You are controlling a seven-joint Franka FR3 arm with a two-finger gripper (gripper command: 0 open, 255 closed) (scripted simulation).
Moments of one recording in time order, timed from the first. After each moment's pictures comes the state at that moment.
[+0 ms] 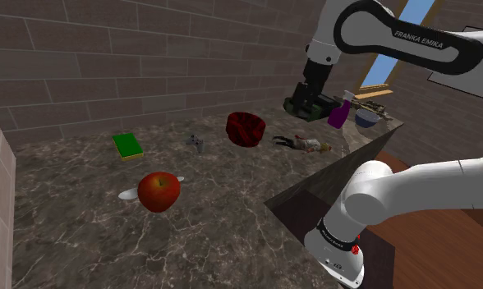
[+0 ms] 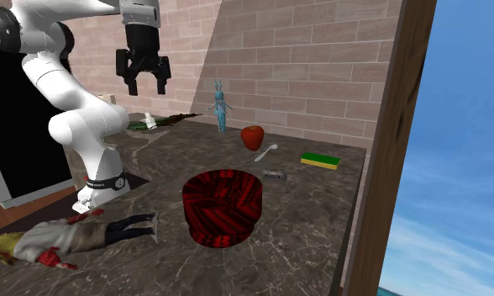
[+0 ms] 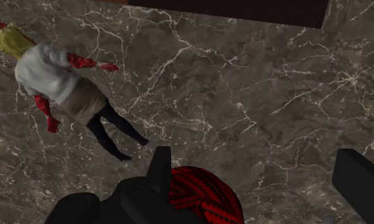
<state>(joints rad) -0.01 -0.80 -0.06 -2.33 -0.11 1.53 0.04</state>
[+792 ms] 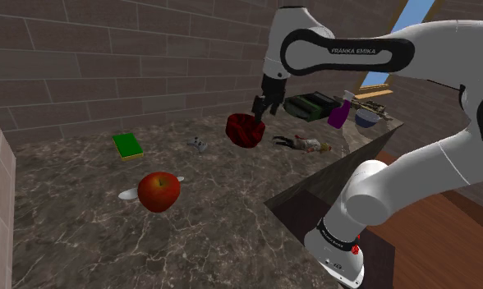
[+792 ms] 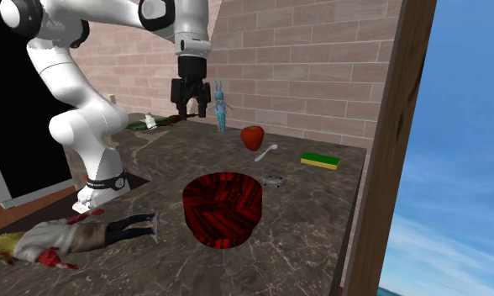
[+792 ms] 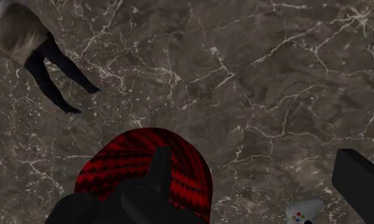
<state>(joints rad) 0.03 -0.51 0.04 -2.31 -0.11 1.79 0.15</state>
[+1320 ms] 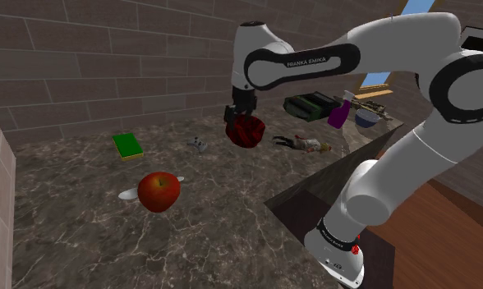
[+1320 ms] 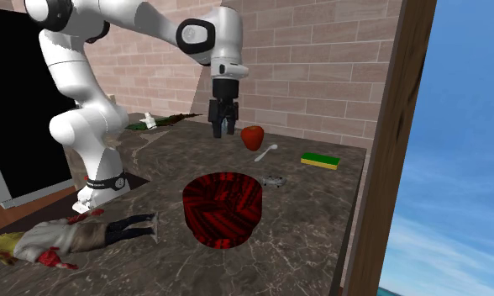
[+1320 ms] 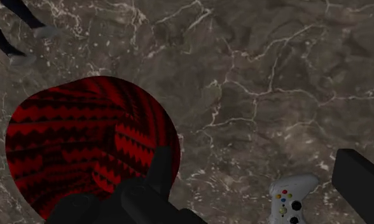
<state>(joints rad) 0.04 -0.23 0.10 -2.20 -0.15 1.94 0.23</state>
